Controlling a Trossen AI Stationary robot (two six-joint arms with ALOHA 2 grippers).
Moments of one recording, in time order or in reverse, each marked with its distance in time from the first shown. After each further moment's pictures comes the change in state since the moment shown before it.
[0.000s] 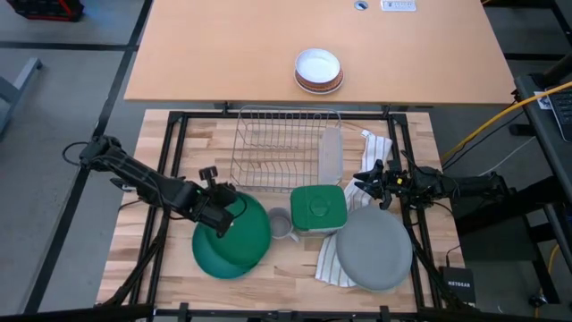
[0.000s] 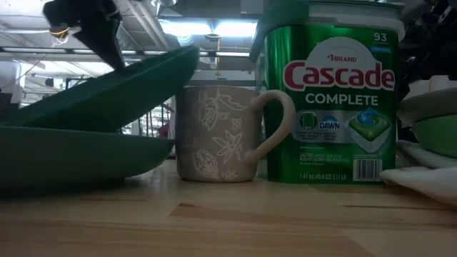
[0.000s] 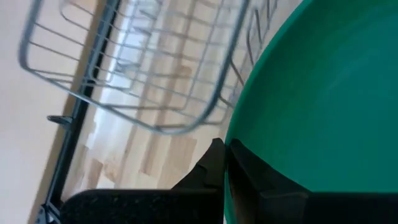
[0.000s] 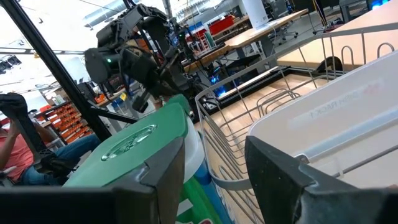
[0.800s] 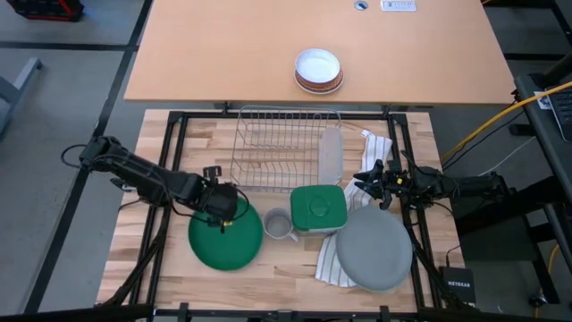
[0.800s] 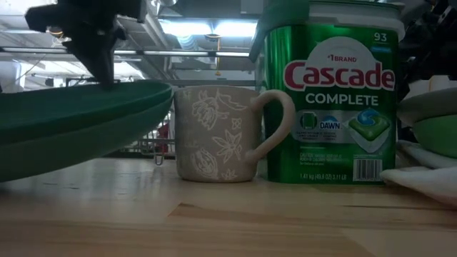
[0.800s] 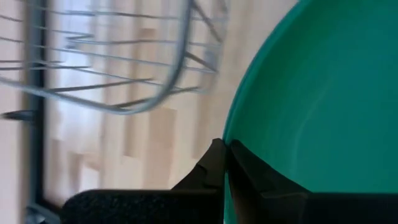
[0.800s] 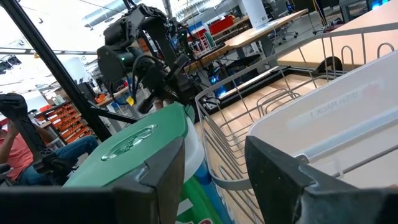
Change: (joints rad) left arm 0.092 0.000 -0.032 -0.018 0.200 0.180; right arm 0.000 0.000 0.000 0.001 0.000 0.000
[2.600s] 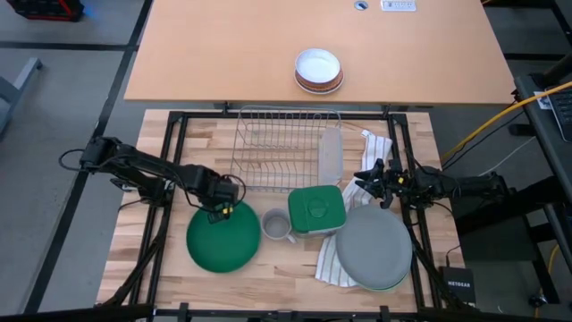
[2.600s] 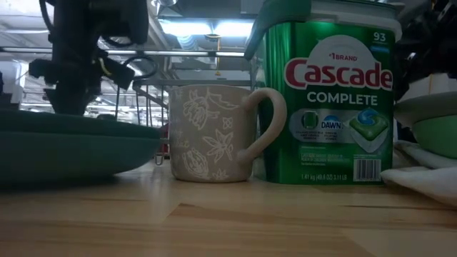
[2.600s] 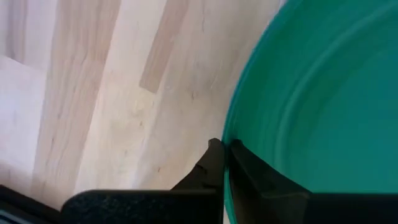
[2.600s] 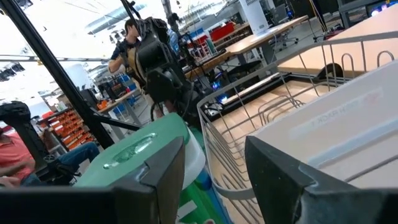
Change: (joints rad) left arm 0.212 0.005 -0.245 0.123 0.365 -0.134; right arm 0.000 0.000 0.000 0.031 0.000 0.000
